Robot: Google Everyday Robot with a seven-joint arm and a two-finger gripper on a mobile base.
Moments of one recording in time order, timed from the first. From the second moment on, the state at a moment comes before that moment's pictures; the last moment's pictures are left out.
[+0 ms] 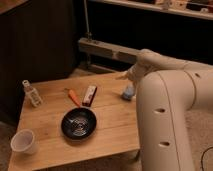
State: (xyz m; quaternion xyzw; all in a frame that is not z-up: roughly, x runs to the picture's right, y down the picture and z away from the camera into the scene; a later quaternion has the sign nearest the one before) arm 0.121 -0.020 0.919 -0.27 0.13 0.82 0.49
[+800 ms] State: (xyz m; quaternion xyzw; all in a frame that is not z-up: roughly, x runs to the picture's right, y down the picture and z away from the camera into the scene) arm 0.158 0.026 0.920 -0.26 0.24 0.77 0.54
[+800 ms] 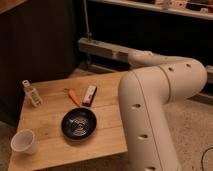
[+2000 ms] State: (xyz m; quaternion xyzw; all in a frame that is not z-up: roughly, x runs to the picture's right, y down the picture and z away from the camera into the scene) arm 0.162 0.046 0.961 -0.15 0.27 0.82 0.47
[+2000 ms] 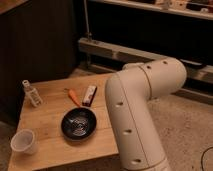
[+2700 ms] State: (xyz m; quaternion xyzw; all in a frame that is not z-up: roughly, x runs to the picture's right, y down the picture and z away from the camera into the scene) arm 0.150 0.026 0.958 -0.22 0.23 0.83 0.46
